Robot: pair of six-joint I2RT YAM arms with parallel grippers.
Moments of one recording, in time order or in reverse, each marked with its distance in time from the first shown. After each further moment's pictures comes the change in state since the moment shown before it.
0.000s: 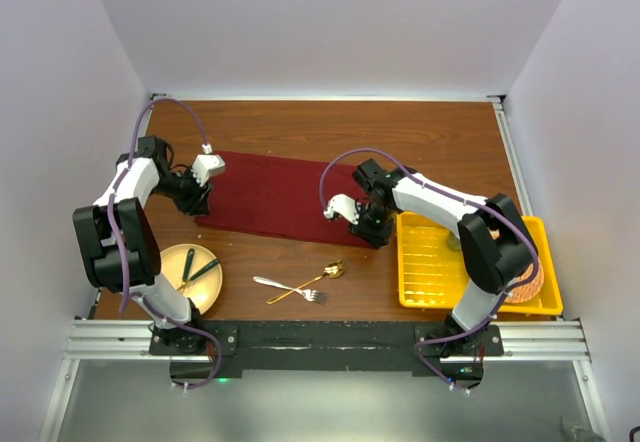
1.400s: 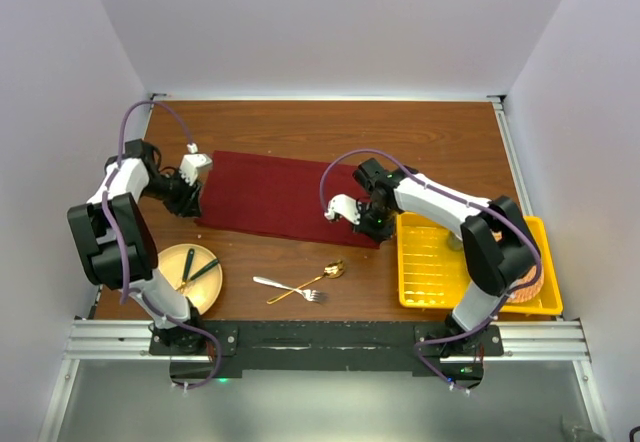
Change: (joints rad) left arm 0.074 0.026 0.007 -0.015 0.010 -0.046; right arm 0.000 -0.008 -0.005 0.007 0.033 -0.043
